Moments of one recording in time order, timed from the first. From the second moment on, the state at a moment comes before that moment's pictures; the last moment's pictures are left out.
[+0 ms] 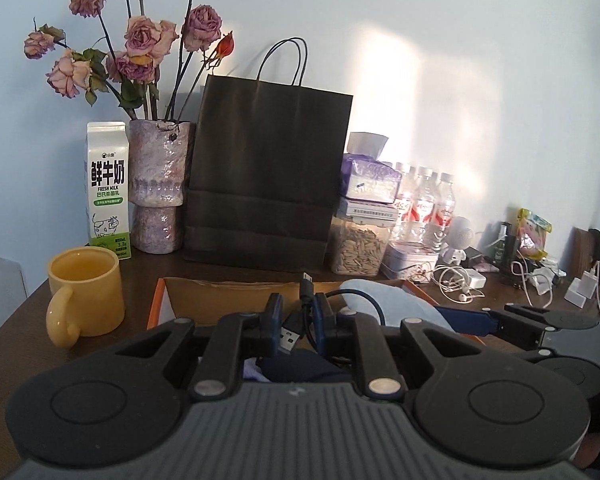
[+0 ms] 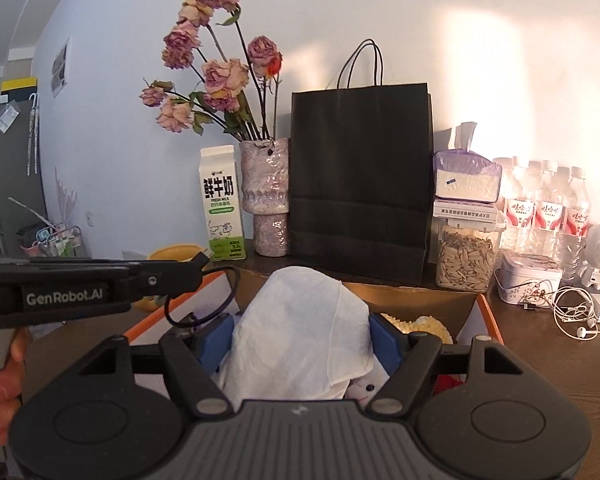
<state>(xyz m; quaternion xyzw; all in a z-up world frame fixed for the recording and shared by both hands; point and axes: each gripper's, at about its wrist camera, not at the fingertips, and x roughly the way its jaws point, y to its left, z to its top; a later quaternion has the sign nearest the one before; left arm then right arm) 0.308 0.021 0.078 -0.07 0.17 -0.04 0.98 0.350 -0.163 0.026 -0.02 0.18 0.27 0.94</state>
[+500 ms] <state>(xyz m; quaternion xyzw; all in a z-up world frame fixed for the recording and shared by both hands) 0.358 0.034 0.053 -0.07 0.20 -0.02 0.98 0.400 -0.160 -0.003 0.00 0.22 0.26 0.94</state>
